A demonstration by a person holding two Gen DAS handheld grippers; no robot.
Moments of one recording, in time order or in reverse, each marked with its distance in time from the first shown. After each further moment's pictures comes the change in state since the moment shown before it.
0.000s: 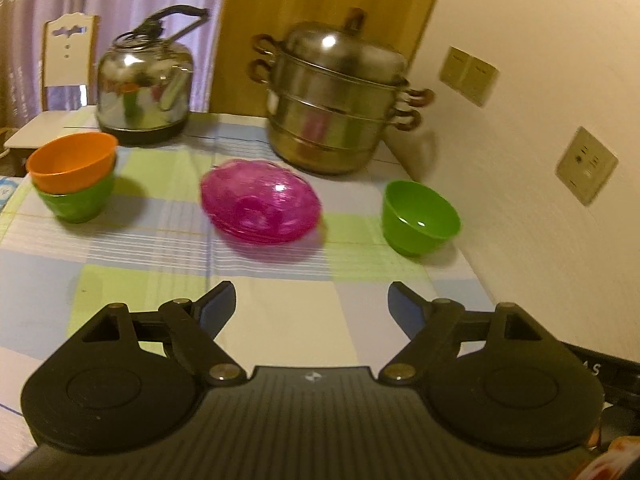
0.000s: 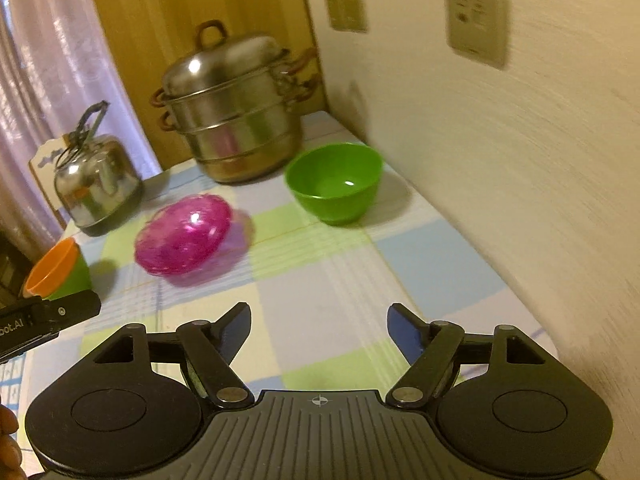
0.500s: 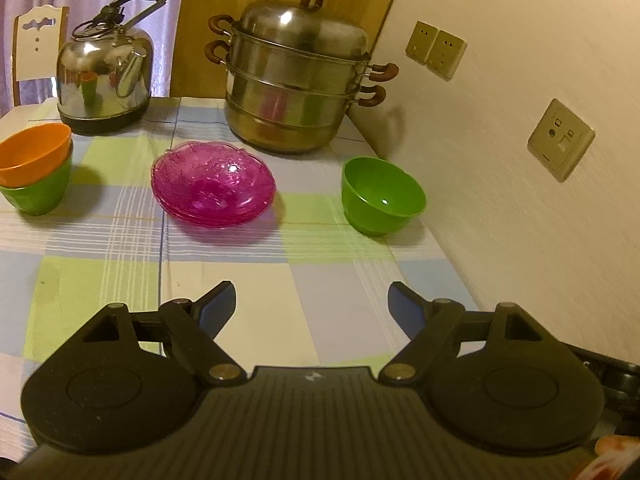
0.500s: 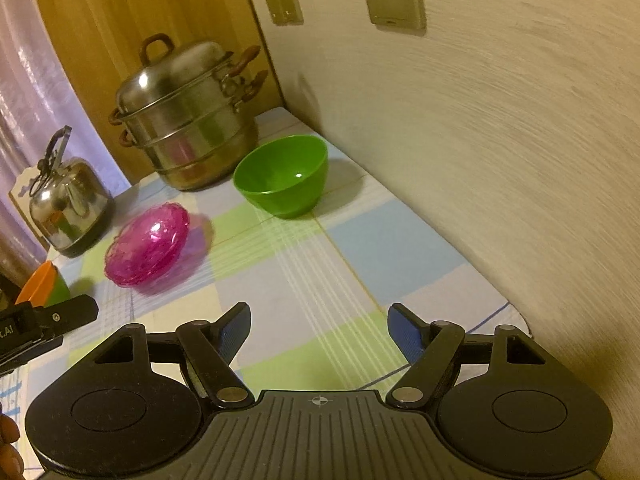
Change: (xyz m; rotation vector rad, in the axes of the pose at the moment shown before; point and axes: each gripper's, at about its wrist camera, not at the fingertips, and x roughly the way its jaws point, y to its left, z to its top) left arm 0.017 -0.031 -0.005 0.026 0.056 -0.064; right arm -0.003 -0.051 0.000 0.106 0.013 -0.026
